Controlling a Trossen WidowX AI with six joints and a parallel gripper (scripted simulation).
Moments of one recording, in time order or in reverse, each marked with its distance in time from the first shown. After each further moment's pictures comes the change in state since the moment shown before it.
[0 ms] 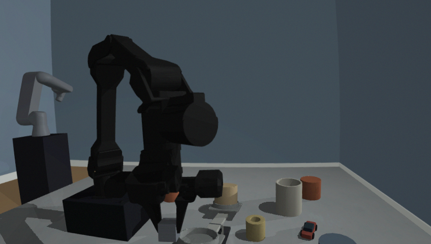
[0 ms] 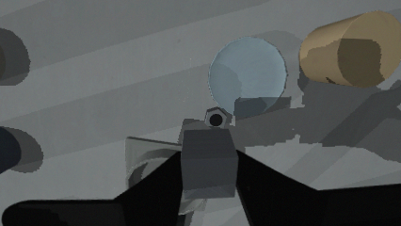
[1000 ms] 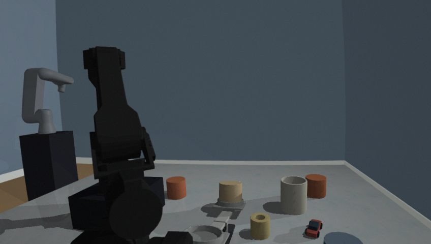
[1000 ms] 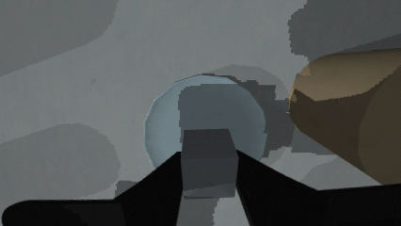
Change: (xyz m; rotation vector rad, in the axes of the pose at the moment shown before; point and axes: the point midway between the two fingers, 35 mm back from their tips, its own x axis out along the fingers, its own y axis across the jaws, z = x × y) arm 0.093 -0.060 0.040 0.000 0.003 -0.013
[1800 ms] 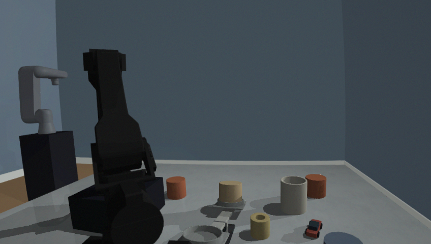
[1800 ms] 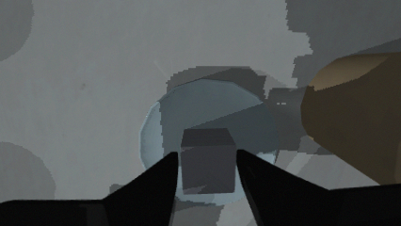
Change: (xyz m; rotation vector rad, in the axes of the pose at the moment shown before) arm 0.016 0.001 0.001 0.000 -0.004 0.004
